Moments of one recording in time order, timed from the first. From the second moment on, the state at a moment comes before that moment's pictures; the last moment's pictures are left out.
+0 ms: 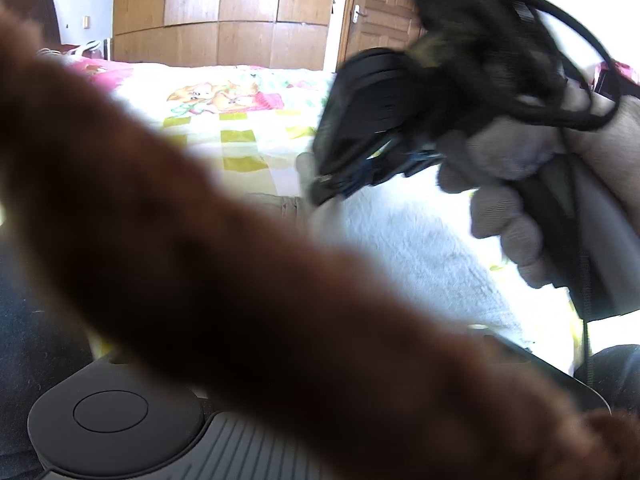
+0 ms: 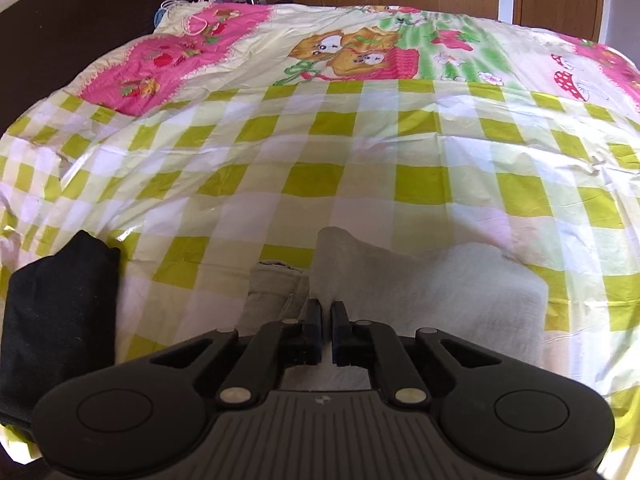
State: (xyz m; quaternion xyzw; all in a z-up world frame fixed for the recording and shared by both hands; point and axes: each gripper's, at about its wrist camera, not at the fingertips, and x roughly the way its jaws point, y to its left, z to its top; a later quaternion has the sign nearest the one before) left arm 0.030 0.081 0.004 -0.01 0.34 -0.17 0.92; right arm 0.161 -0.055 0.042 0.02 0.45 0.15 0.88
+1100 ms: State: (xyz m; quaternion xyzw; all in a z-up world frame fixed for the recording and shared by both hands) left arm 0.026 0.120 -0.005 -0.06 0.38 -0.13 0.91; right arm 0.160 0.032 0.003 0.02 0.46 0.28 0.84
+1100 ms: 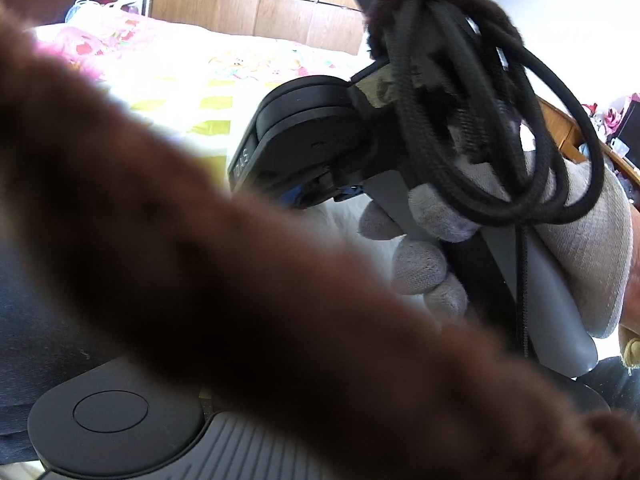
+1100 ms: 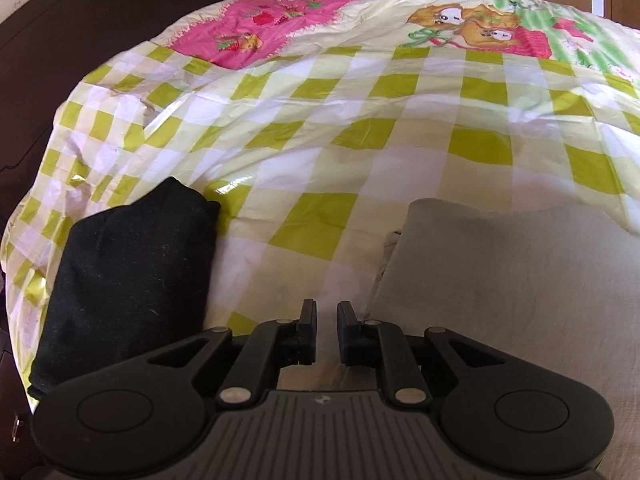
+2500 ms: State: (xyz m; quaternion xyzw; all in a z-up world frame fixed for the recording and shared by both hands) left arm 0.051 0.051 -0.005 0.09 0.38 -0.08 0.92; right arm 0.056 -0.141 -0.011 0.06 0.39 0.15 0.91
